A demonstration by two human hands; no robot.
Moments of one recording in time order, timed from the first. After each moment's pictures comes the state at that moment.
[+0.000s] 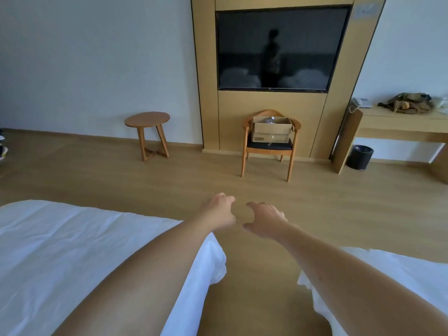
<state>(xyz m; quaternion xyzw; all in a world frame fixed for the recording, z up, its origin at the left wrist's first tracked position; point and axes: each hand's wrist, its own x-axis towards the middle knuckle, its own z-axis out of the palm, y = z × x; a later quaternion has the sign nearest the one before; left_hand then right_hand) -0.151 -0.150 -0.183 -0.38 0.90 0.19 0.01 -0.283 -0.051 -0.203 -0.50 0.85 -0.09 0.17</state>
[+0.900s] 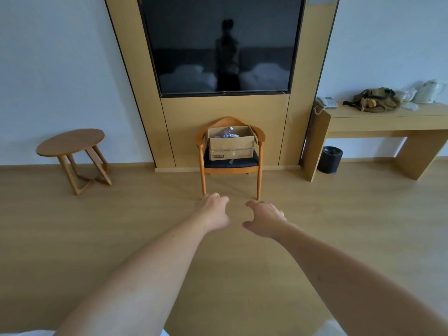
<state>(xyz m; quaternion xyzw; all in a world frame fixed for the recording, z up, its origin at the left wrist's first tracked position) -0.607 -0.424 -0.209 -0.31 0.94 0.15 0.02 -0.722 -0.294 -0.222 -0.41 0.89 -0.11 0.16</state>
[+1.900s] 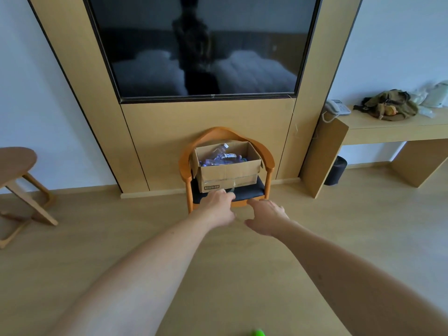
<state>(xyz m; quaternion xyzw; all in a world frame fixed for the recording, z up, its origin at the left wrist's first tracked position) -0.934 -0.867 -0.234 -0.19 0.97 0.16 0.02 -1.016 -0.724 -0.235 -0.35 0.92 -0.06 0.15</state>
